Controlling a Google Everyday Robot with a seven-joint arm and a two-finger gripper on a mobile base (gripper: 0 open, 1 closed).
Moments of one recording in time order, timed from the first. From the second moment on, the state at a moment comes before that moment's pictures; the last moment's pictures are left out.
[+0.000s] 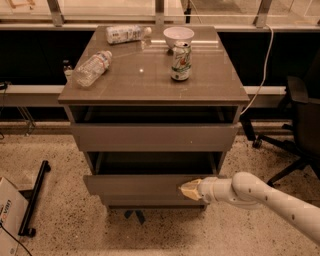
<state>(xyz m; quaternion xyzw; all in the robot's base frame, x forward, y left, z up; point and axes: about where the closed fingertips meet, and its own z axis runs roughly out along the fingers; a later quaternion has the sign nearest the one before) 0.584 -0.124 0.421 -0.39 0.80 0.28 0.37</state>
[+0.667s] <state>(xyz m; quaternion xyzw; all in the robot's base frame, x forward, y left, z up) 0.604 -0.125 0.432 -0.38 0.79 0.26 0.40</state>
